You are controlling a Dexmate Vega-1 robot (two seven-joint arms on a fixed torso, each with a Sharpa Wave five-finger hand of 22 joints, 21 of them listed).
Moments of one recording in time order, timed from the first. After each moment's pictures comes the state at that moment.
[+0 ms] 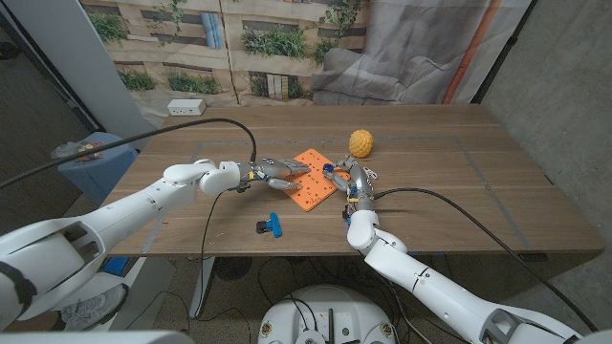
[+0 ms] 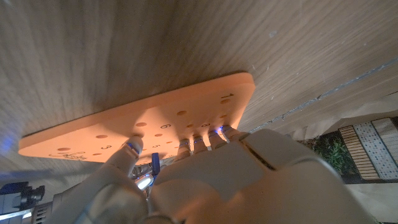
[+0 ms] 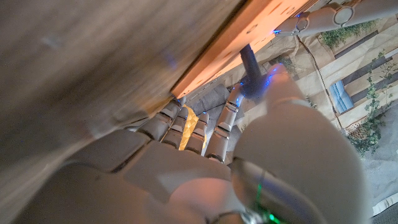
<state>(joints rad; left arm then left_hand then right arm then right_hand) 0.47 0.79 0.90 -1.27 0.71 -0.45 -0.17 0.04 0.08 0.71 0.07 0.18 -0.02 -0.07 0.18 0.16 -0.06 -0.07 0.18 0.17 -0.07 -0.03 0.17 0.16 -0.06 -0.04 0.18 0.17 -0.89 -0.30 -0.76 -1.45 -0.12 -0.17 -0.70 0.93 -0.04 0.38 -0.16 0.21 0.70 -0.15 0.76 0.37 0.23 -0.15 0.21 0.22 0.09 -0.04 0.30 0.32 0.37 -0.02 0.19 0.17</state>
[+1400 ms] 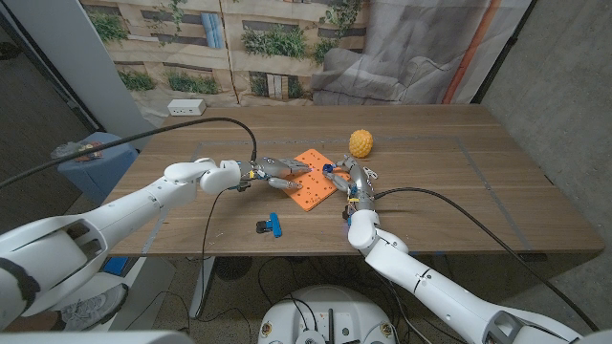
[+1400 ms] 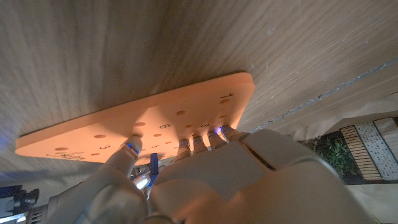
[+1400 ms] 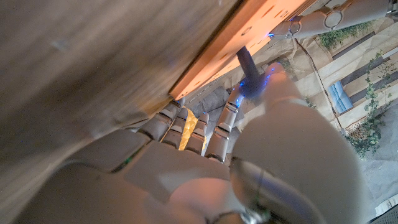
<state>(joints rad) 0.46 0.78 0.91 -1.26 0.71 -0.45 -0.17 0.04 0.08 0.72 0.05 0.18 -0.02 -0.07 0.18 0.16 -0.06 -0.07 0.18 0.17 -0.07 -0.03 0.17 0.16 -0.06 -0.04 0.18 0.17 -0.90 -0.31 -0.76 -1.48 -0.11 -0.18 -0.67 0.94 -0.02 0.37 -0.16 0.22 0.70 -0.16 0.76 0.37 0.23 -0.15 0.21 0.22 0.08 -0.04 0.30 0.32 0.37 -0.02 0.19 0.17</state>
